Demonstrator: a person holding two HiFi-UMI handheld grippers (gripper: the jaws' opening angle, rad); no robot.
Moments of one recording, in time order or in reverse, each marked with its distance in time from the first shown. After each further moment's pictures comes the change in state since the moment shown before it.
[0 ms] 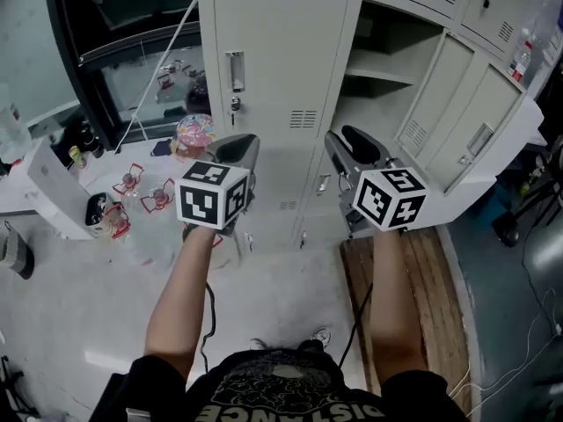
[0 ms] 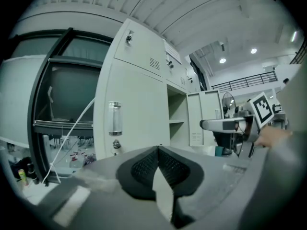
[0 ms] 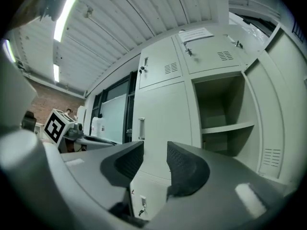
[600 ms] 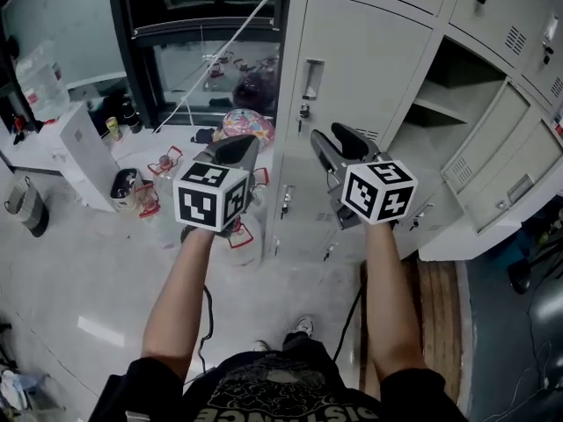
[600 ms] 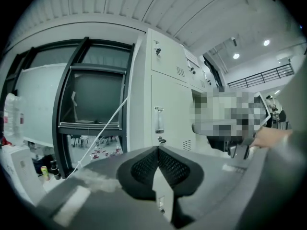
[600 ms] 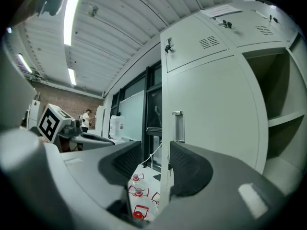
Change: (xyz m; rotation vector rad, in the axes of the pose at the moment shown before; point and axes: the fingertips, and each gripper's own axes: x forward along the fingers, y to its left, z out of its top) left arm -0.084 0.108 -0.010 -0.030 -0.010 0.196; right arm 0.114 0.119 -0.011 -0.018 0.045 0.233
